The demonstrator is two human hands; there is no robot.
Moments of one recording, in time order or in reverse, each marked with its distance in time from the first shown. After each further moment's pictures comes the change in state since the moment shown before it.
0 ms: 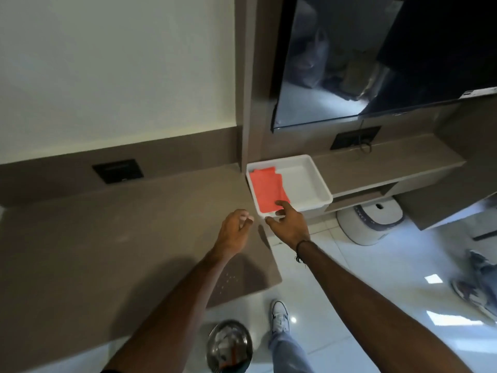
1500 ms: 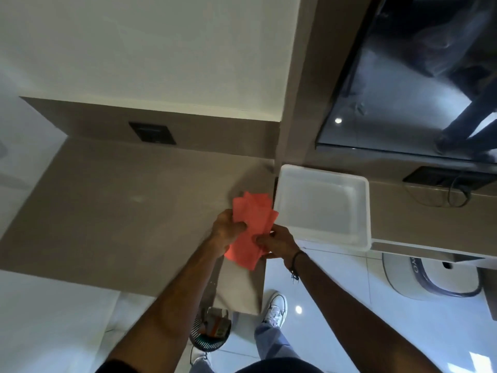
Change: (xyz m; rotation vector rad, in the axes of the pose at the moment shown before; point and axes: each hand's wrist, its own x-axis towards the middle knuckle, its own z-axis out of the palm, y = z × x) left_hand 0.052 0.011 0.008 -0.454 0.279 -0.616; right_hand 0.094 0.006 0.027 0.196 -0.732 0.251
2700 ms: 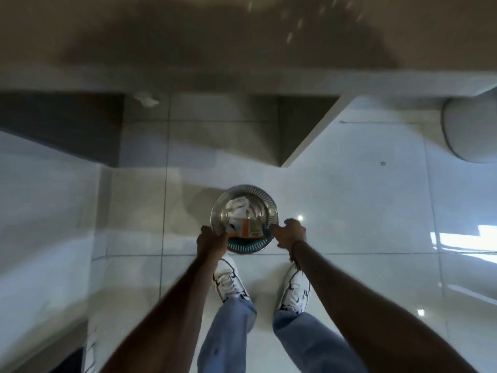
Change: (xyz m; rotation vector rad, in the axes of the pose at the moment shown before) left_hand 0.082 -0.603 -0.075 0.401 0.049 -0.488; right_hand 0.151 0.488 0.283 -0.148 0.344 0.431
